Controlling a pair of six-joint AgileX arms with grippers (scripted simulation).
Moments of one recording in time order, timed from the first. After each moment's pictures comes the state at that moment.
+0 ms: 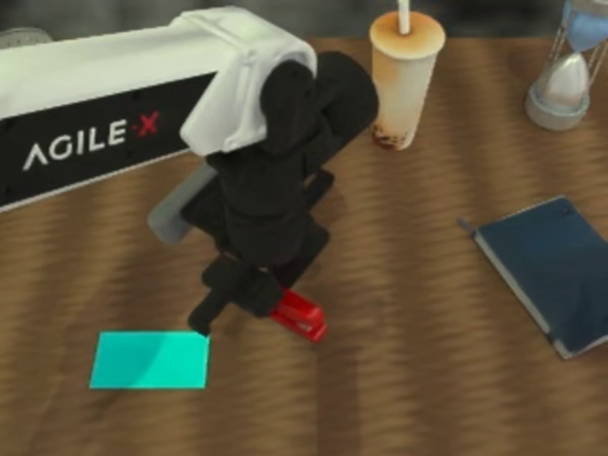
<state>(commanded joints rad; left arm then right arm) -0.74 1.90 1.51 -1.19 0.00 -1.69 0.00 0.00 0.00 0.00 0.00 0.00</state>
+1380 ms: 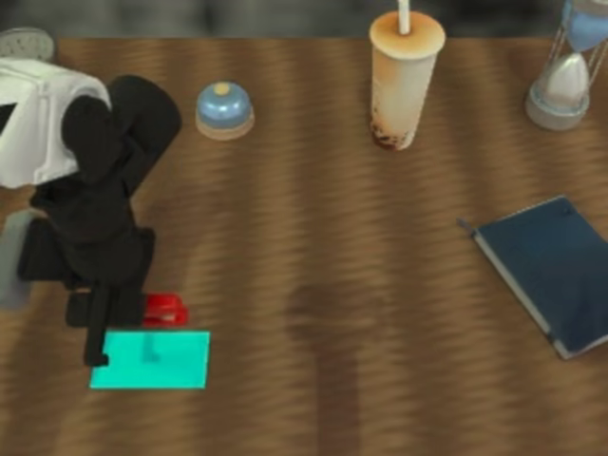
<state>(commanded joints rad) -0.41 1.70 1.11 -0.99 -0.05 -1.99 0.00 0.00 0.00 0.00 0.00 0.00</state>
